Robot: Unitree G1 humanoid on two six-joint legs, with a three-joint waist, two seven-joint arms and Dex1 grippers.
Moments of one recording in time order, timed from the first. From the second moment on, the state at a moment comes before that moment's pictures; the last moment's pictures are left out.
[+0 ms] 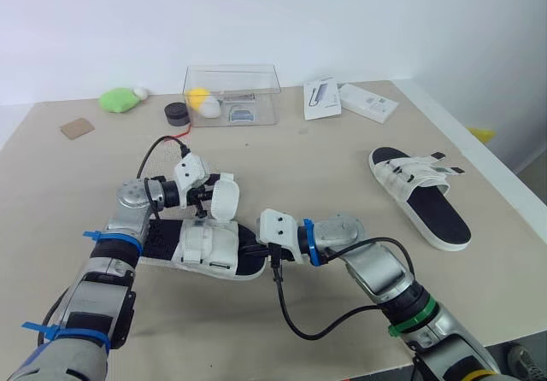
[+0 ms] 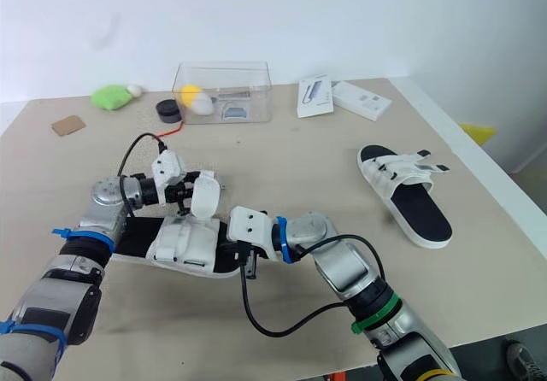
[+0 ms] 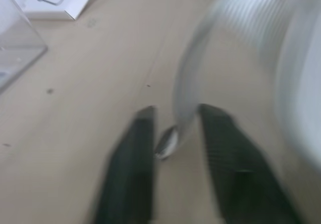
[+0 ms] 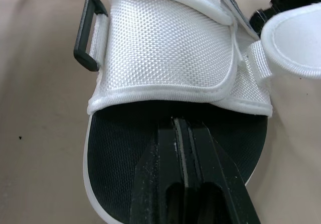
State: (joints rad) left arm -0.78 0.45 -0.07 0.84 -0.13 -0.34 -1.13; right arm -0.51 -0.40 0.52 -0.13 0.05 0.41 0.97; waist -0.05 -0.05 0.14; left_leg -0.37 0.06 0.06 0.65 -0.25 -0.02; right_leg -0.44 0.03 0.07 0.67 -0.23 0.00
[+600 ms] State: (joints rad) left arm -0.83 0.51 -0.07 0.89 0.17 -1.18 -0.80; right arm -0.52 -0.40 0.52 -0.13 0.05 0.40 0.97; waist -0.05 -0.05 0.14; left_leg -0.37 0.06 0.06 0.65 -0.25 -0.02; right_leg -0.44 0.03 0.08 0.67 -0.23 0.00
